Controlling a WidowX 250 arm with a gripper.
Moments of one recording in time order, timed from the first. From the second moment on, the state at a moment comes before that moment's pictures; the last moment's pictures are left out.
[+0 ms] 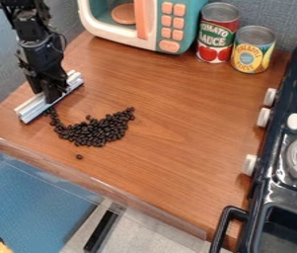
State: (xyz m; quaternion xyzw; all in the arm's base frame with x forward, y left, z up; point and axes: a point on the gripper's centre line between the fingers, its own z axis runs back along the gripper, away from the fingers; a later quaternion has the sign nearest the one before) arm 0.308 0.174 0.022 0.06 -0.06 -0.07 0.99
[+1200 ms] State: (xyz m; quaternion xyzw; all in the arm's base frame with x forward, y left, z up) arm 0.286 0.126 0.019 0.05 -0.08 -0.05 0.99
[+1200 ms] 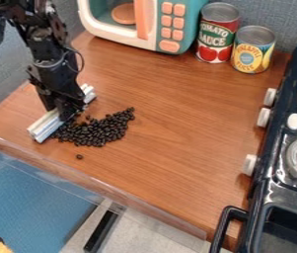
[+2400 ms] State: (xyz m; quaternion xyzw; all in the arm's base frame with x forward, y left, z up) arm 0.284 0.103 0.020 0.04 -0.10 0.13 0.99
